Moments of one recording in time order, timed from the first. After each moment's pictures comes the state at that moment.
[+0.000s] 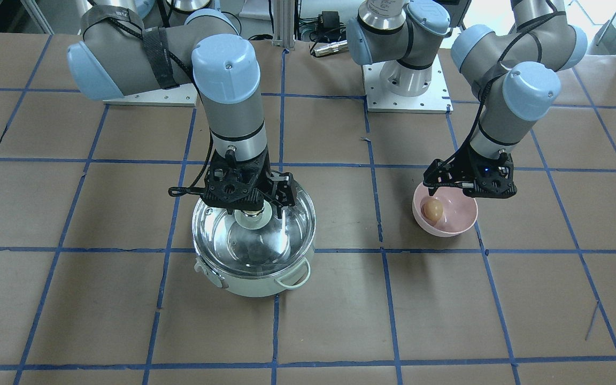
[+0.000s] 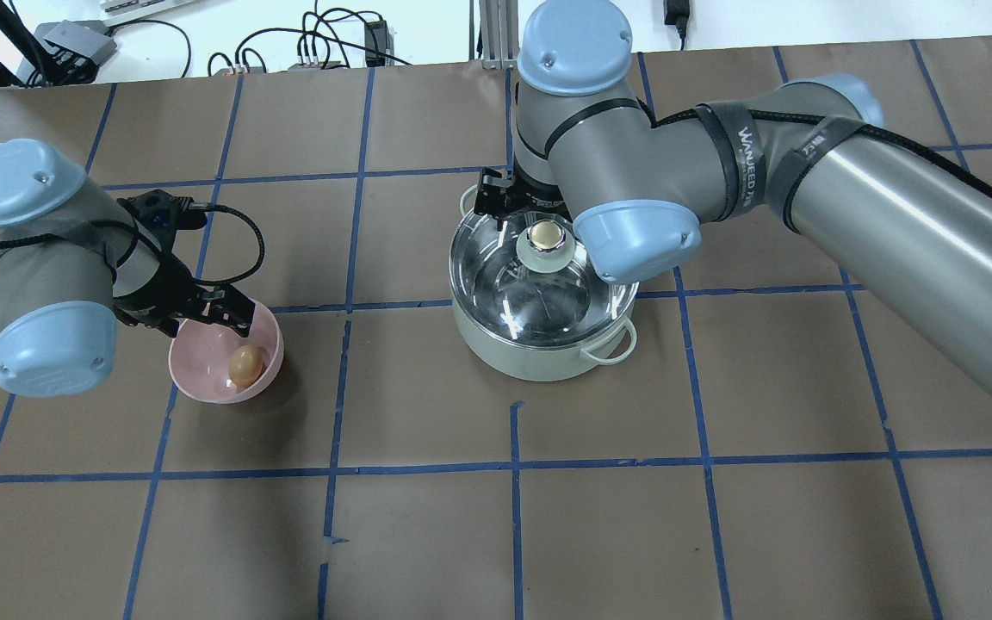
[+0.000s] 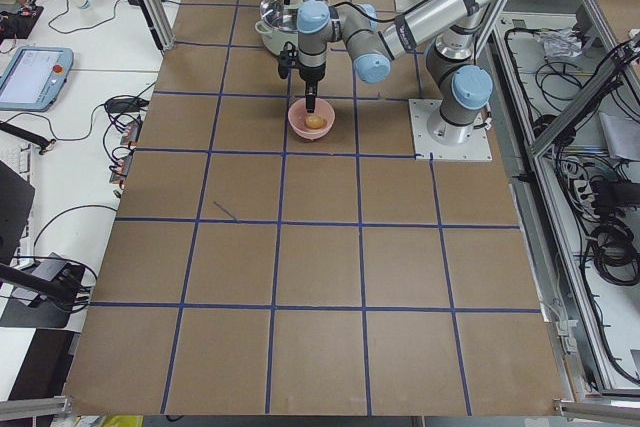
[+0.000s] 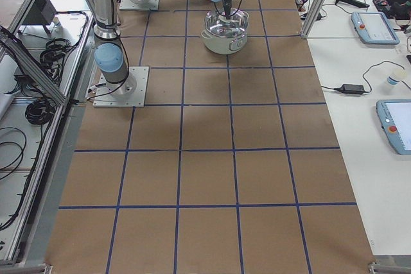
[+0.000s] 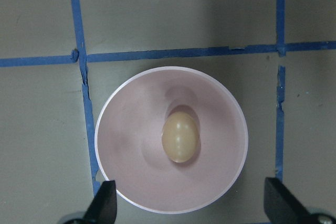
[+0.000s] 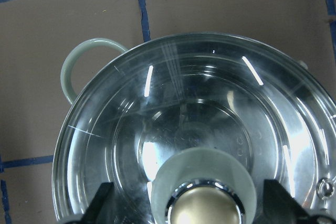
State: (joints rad) left arm -1.29 -1.62 -2.10 -0.98 1.57 0.32; right arm 1.90 -1.28 1.65 -2.11 -1.56 0.47
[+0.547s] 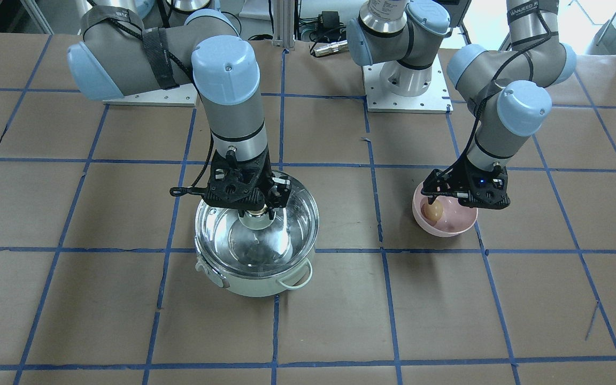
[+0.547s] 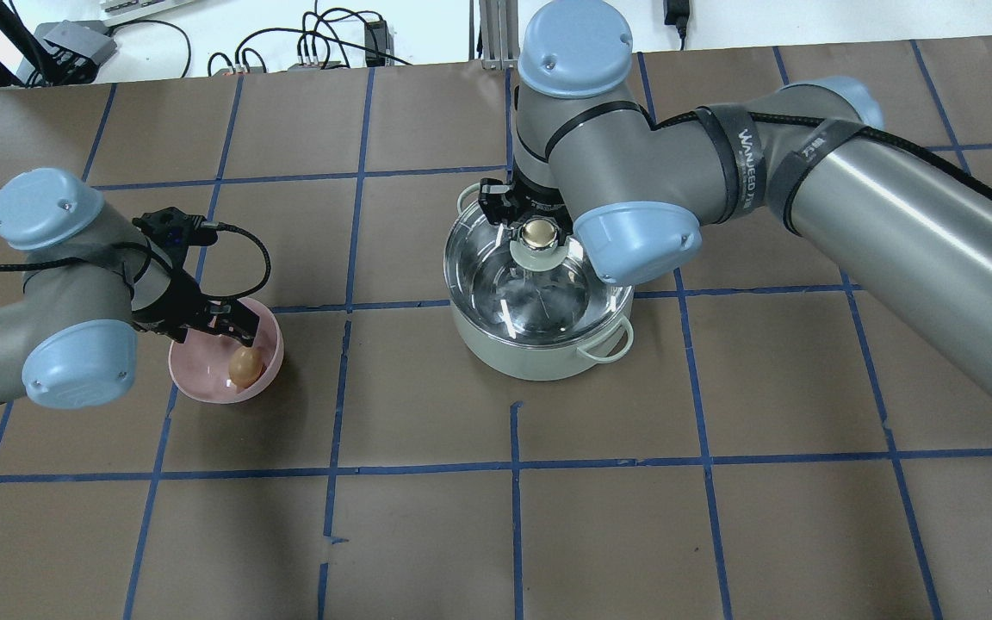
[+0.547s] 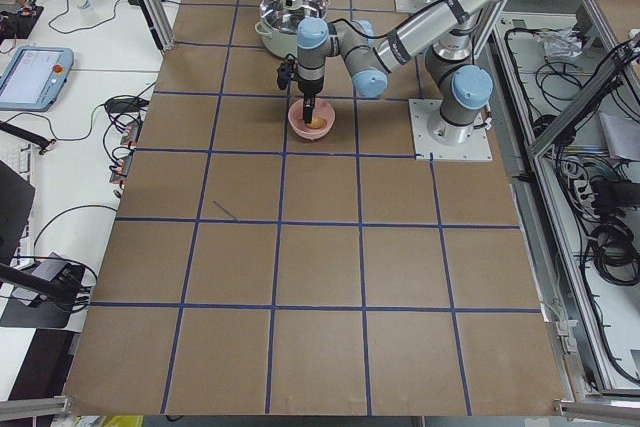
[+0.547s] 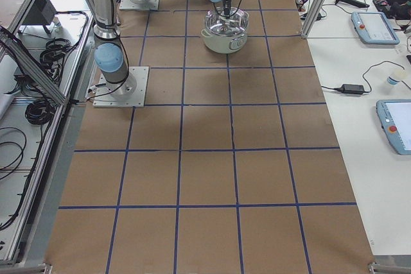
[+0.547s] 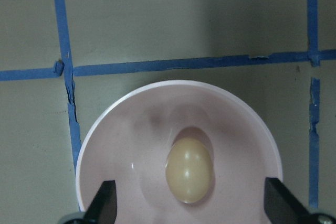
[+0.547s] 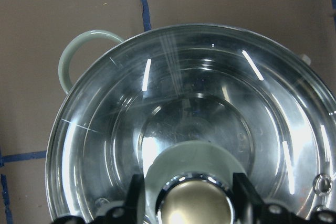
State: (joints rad) left arm -1.26 -1.67 -2.15 -0.87 1.56 0.41; right arm 1.90 -1.29 1.65 -2.10 -1.55 0.46
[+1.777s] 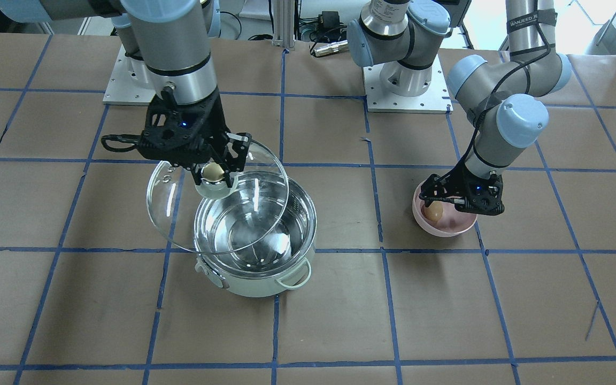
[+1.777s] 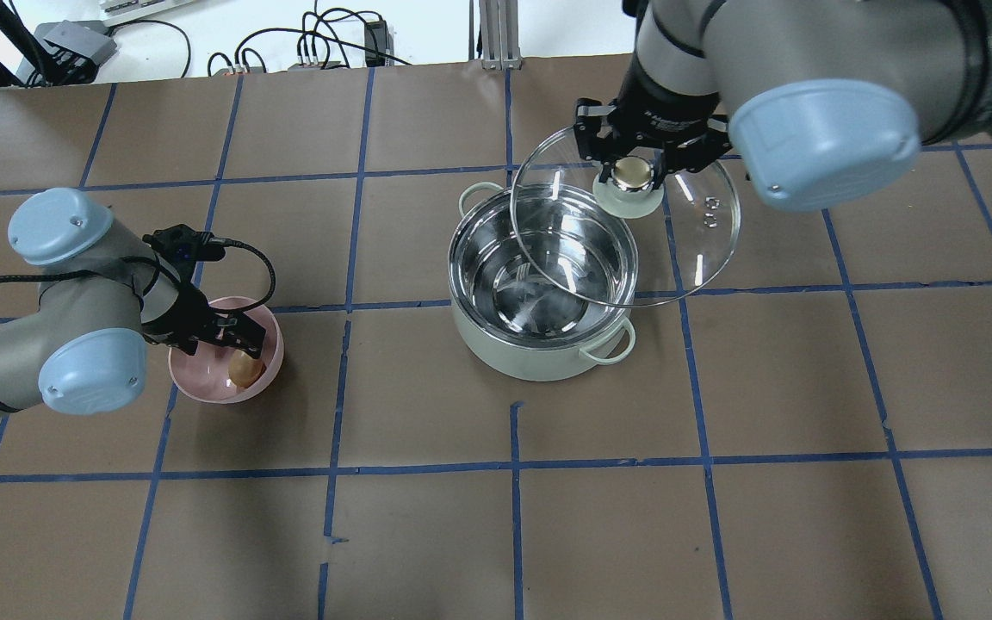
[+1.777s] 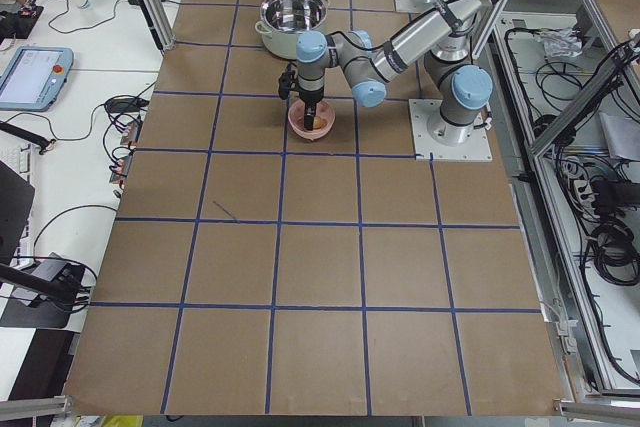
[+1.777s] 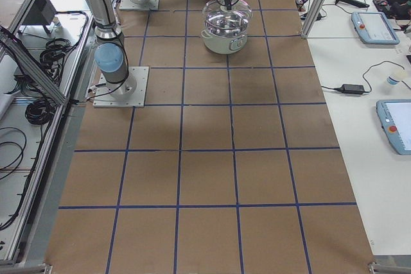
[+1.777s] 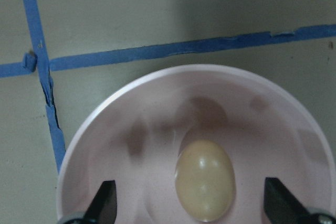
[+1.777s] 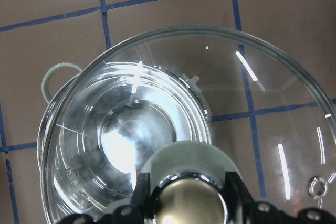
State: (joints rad) left arm -1.25 -1.72 -2.17 -0.83 1.55 0.43; right arm 1.70 -1.50 1.58 -1.83 -1.50 0.29
